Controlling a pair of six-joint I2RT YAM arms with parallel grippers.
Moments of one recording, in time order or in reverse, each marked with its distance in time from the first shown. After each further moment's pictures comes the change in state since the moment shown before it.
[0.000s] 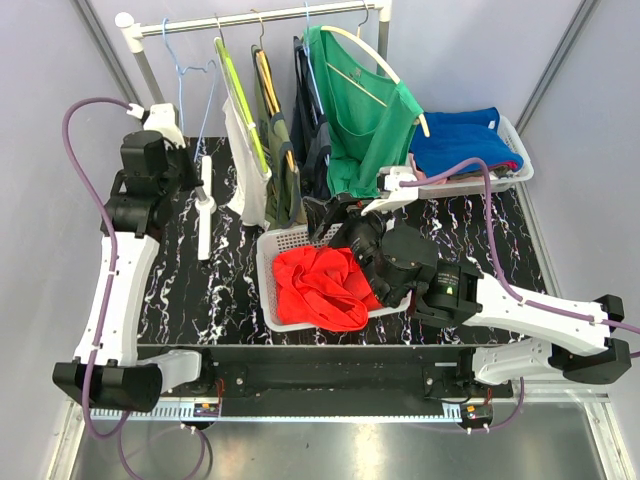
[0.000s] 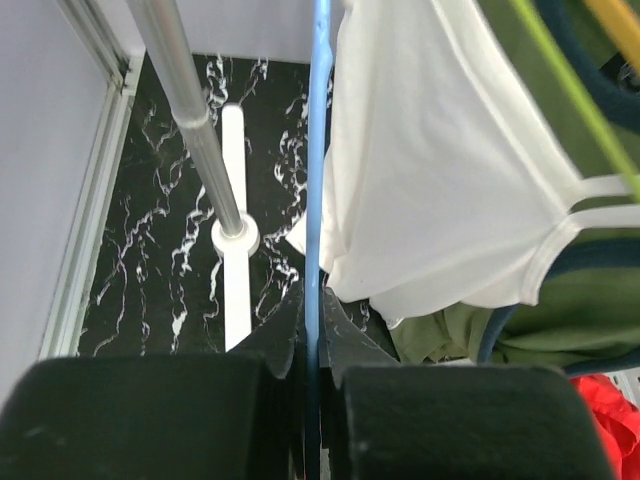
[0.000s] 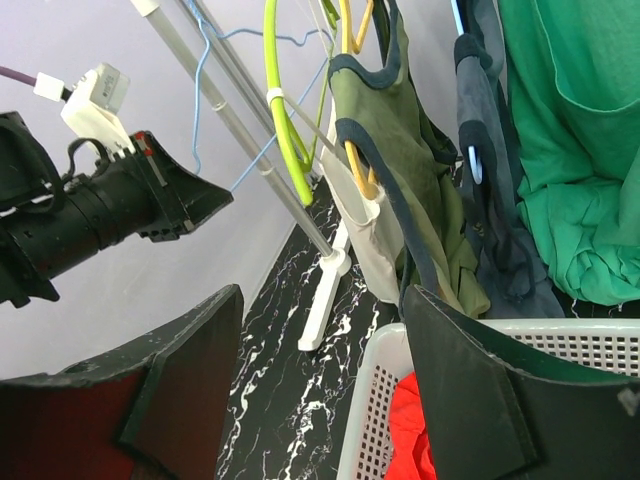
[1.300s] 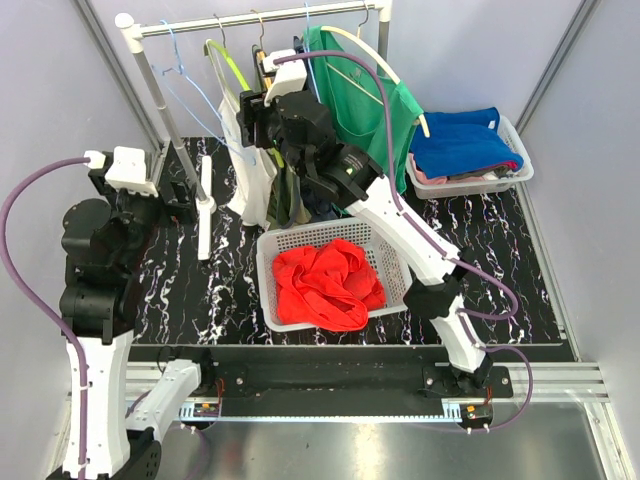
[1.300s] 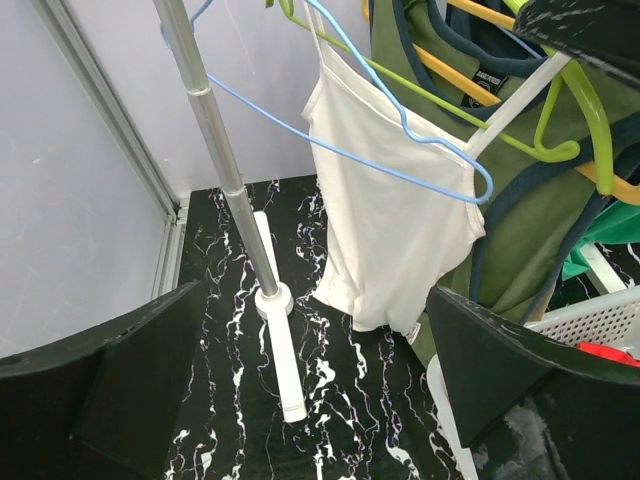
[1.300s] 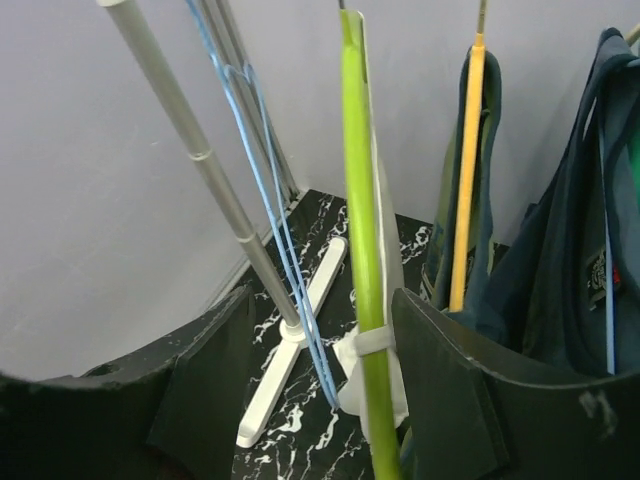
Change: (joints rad) left arm 0.006 -0.421 -0.118 0.022 0.106 0.209; right arm -0.360 0.944 1.337 -0.493 -0.504 -0.208
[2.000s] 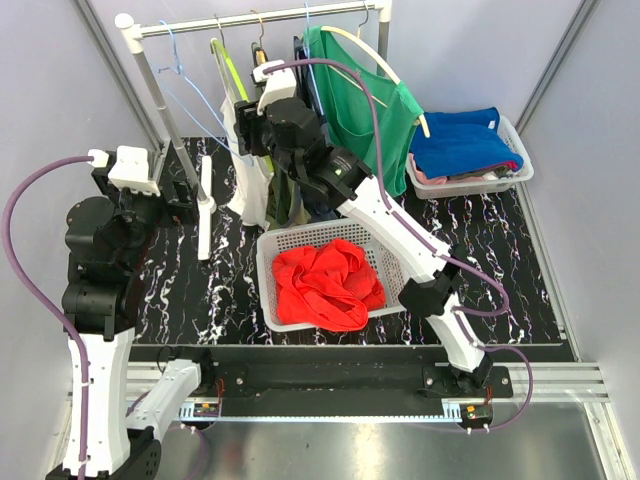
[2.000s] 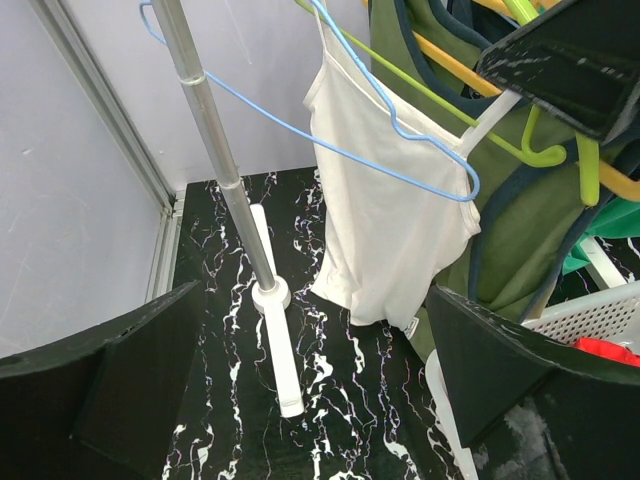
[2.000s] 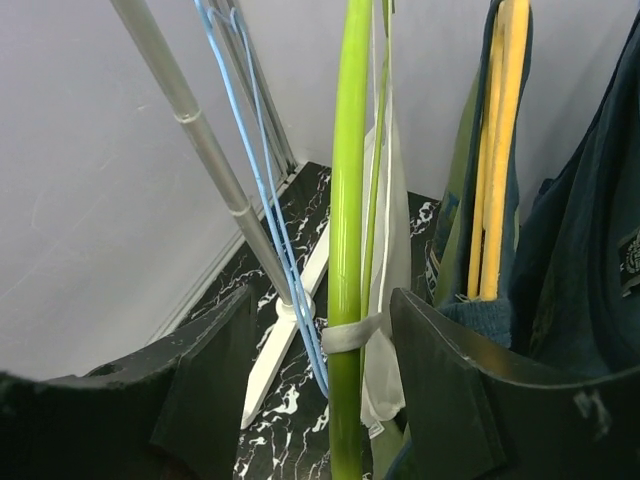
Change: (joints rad) left arm 0.000 0.005 -0.011 -0.001 0.000 -0.005; right arm -0.013 0.038 -0.016 -0.019 -0.024 0.014
